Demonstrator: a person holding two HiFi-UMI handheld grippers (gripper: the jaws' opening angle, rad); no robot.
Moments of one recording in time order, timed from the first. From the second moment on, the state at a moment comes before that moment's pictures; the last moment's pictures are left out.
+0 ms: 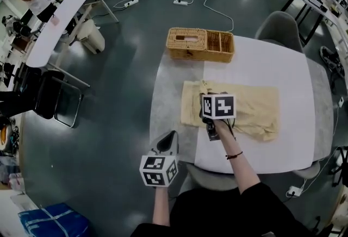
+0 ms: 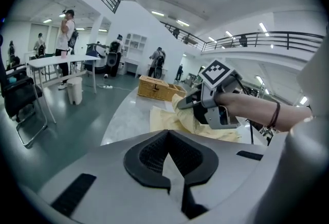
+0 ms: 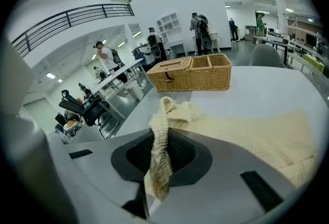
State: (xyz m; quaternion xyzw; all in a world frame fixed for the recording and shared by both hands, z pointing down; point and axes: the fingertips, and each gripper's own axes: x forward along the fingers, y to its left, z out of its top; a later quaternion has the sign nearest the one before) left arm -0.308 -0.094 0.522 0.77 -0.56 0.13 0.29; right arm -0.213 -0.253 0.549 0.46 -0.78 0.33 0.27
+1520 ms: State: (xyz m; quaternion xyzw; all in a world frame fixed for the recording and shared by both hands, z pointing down) left arm -0.340 -0.085 0.553 0.74 -0.58 0.10 0.33; right arm -0.267 -0.249 0.596 0.48 -0.76 0.32 0.32
